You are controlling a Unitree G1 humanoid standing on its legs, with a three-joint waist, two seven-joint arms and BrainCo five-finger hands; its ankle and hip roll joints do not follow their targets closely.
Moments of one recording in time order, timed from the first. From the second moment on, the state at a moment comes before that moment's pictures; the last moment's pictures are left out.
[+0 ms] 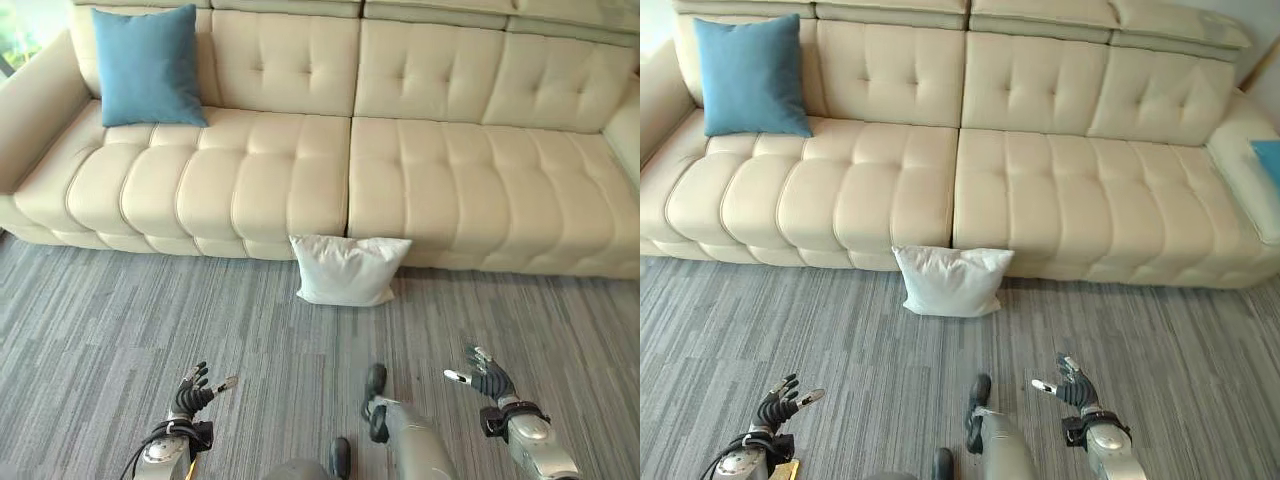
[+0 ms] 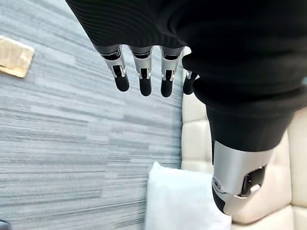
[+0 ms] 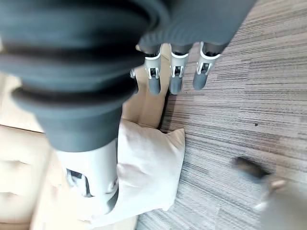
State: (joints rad) left arm 0.08 0.36 -0.03 0.77 -0.33 -0.17 0.04; right arm 0.04 -0.40 0.14 0.67 0.26 -0.15 -0.01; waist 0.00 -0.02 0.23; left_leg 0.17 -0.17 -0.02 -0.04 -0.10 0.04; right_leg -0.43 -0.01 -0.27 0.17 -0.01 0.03
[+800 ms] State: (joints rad) left arm 0.10 0.36 -0.03 0.76 -0.33 -0.17 0.01; right arm 0.03 -0.44 0.12 0.69 0.28 -0.15 -0.01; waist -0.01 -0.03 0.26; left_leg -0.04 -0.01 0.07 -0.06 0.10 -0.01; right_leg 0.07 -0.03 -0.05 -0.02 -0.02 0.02
